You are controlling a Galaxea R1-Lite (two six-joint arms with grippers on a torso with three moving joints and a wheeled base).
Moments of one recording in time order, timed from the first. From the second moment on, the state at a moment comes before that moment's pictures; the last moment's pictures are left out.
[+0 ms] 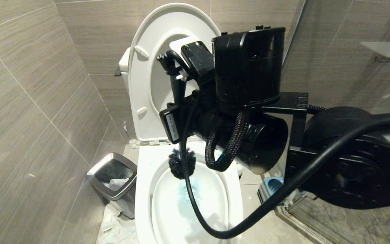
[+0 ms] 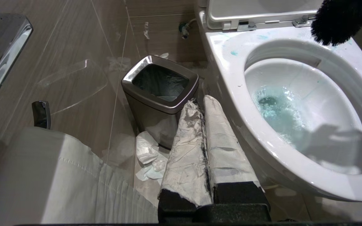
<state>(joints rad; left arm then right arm) 0.00 0.00 0.00 0.00 0.00 0.00 1.00 1.90 -1.56 -0.24 -0.42 -0.10</state>
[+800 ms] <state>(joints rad) 0.00 0.00 0.00 0.00 0.00 0.00 0.96 1.86 -1.55 -0.15 -0.30 -0.06</state>
